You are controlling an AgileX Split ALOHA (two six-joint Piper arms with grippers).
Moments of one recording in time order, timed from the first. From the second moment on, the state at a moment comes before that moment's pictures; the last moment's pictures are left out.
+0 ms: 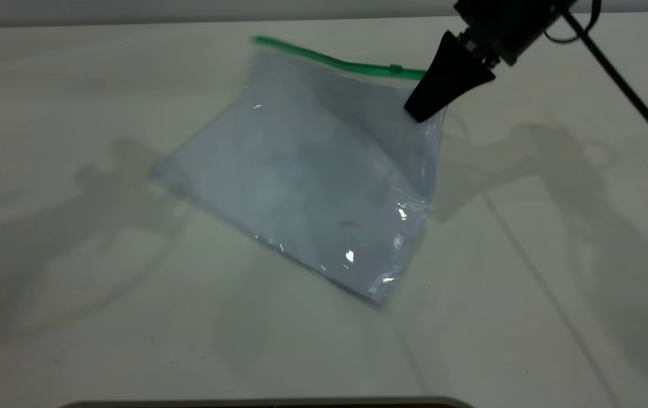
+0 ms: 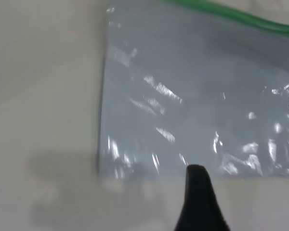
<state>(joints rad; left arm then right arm) -0.16 1.71 -1.15 -0.64 0.57 0.81 0.17 2.39 -1.60 0.89 1.11 -1.34</state>
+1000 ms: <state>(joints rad) -0.42 2.50 -2.04 -0.71 0.85 1.09 0.16 2.39 -1.64 0.91 1.03 -1.35</state>
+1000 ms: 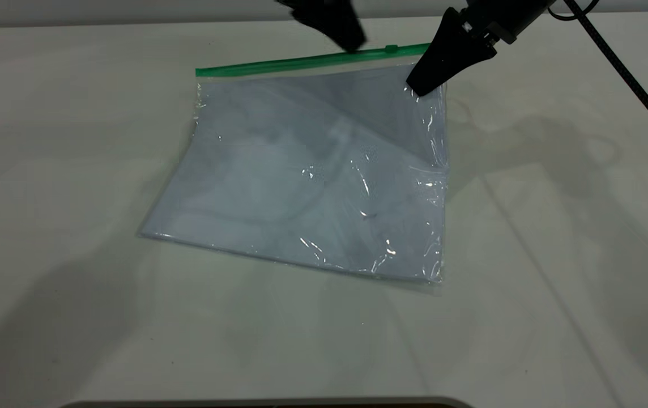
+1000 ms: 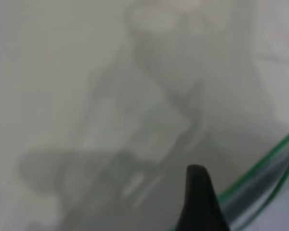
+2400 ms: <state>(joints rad) -0.47 2.58 -2.10 -0.84 0.83 1.20 0.16 2.40 -1.64 0.91 1.03 -1.34</state>
